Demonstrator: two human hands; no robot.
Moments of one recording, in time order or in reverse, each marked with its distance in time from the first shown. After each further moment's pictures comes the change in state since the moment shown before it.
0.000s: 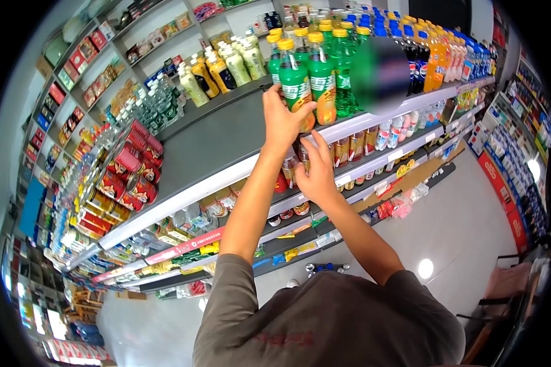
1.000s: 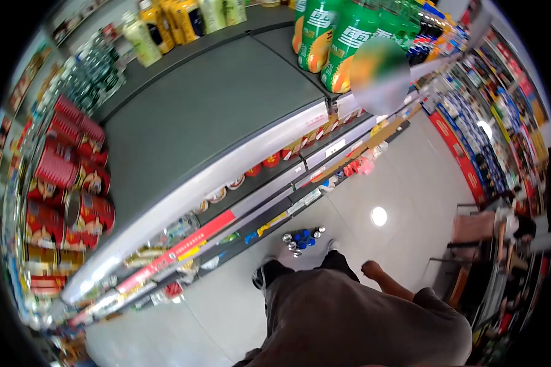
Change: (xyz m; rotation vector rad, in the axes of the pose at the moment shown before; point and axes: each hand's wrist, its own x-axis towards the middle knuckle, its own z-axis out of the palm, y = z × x) left_hand -0.789 -0.181 -0.362 0.352 -1.031 -1.756; right_hand -0.577 0.105 -0.186 -0.738 -1.387 0.838
